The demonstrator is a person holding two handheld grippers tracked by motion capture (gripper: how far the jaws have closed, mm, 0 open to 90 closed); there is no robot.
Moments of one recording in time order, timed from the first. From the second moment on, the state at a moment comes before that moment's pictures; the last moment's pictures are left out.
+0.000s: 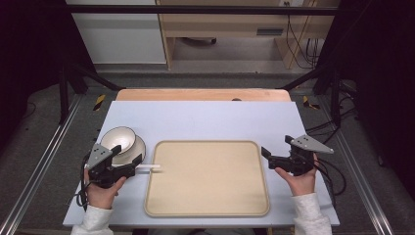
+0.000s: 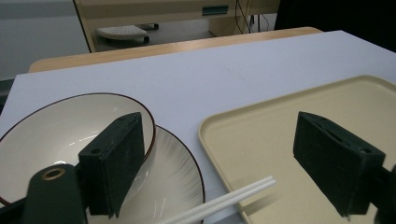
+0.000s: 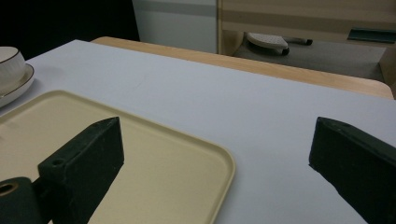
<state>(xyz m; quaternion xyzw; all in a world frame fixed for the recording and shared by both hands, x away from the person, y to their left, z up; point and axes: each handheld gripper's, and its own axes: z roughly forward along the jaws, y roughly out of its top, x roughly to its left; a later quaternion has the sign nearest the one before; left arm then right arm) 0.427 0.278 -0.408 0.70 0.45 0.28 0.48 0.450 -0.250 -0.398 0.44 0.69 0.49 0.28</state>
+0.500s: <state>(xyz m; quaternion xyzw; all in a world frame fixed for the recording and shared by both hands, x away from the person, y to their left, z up) 0.413 0.287 -0.412 0.72 0.44 0.27 0.47 0.445 -0.250 -0.398 0.45 0.69 0.49 0.28</state>
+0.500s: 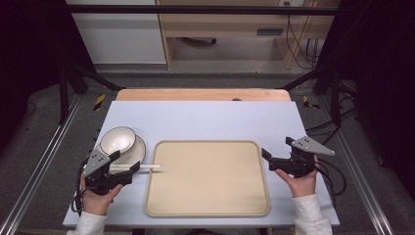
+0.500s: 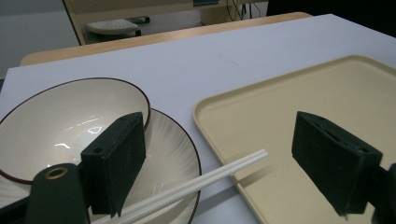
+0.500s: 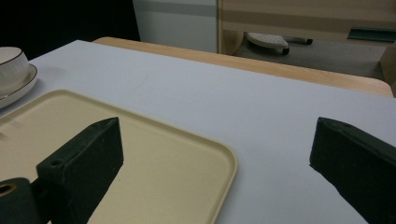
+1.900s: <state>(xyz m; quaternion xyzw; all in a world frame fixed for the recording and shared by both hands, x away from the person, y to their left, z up) 0.432 0.329 -0.458 0.77 0.46 0.29 0.35 0.448 -0.238 -0.405 0.44 0.71 0.48 0.27</state>
